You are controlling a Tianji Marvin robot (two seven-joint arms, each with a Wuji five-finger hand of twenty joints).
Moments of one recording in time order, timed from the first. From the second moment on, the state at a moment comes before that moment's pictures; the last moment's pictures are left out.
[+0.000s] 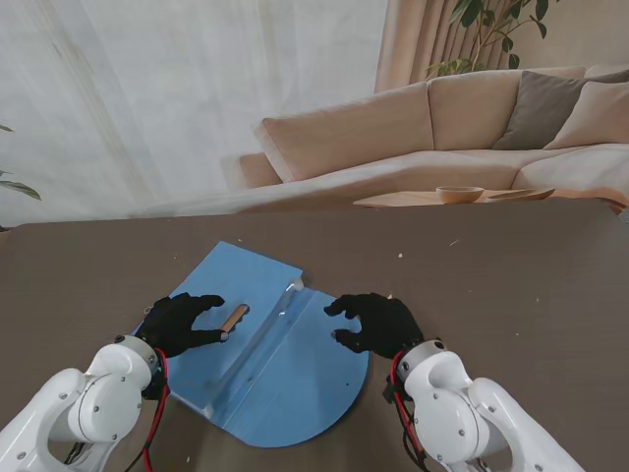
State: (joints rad) left arm 1.81 -1.05 -1.39 -1.88 0.80 0.15 -0.25; right arm -1.79 -1.09 1.15 -1.97 -0.77 0.21 0.07; left_hand 0.93 -0.18 0.06 -0.04 0.32 0.15 0.27 0.39 0.42 0.17 0.28 0.40 0.17 0.22 0.14 0.68 -0.04 0.27 0.27 0.92; right_hand 0.53 -0.52 0.89 -0.03 0.58 -0.05 0.52 0.39 0.68 0.12 0.58 0.32 0.67 0.24 0.51 0.45 0.26 0.37 1.24 0.81
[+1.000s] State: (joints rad) left arm 1.83 -1.05 -1.40 -1.87 0.81 0.15 -0.25; right arm -2.10 -1.03 1.18 -2.03 -1.11 0.20 0.21; left_hand 0.95 -0.17 0.06 -0.04 0.37 0.11 0.26 0.38 0.42 0.17 0.26 0.39 0.17 0.21 0.13 0.66 -0.05 0.27 0.26 0.92; right_hand 0.47 -0.37 0.72 -0.03 0.69 -0.02 0.44 0.30 0.48 0.09 0.57 0.32 0.45 0.17 0.50 0.46 0.15 0.29 1.16 0.78
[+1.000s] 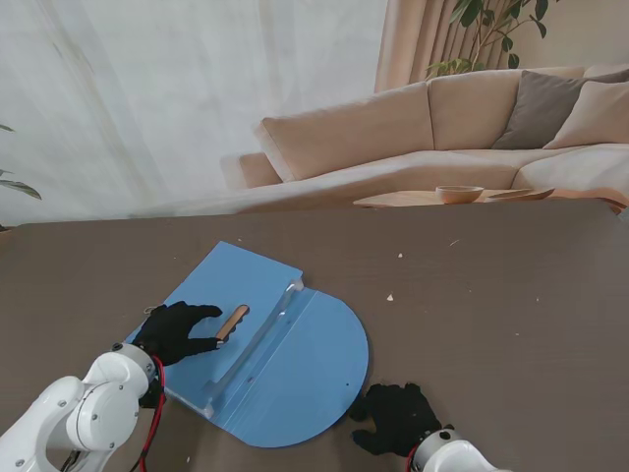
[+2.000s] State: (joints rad) left arm 1.81 -1.05 -1.39 -1.84 0.78 0.22 -0.27; right arm -1.85 -1.06 1.06 -1.93 -0.89 0.13 0.00; left_hand 0.96 -0.17 0.06 -0.03 0.37 0.11 0.26 0.38 0.42 0.17 0.26 0.39 0.17 0.23 0.12 0.64 -0.05 0.27 0.26 0.92; right_hand 0.47 -0.24 0.55 0.07 0.29 -0.16 0.34 0.21 0.30 0.06 0.57 0.31 0.34 0.15 0.45 0.43 0.06 0.26 1.09 0.78
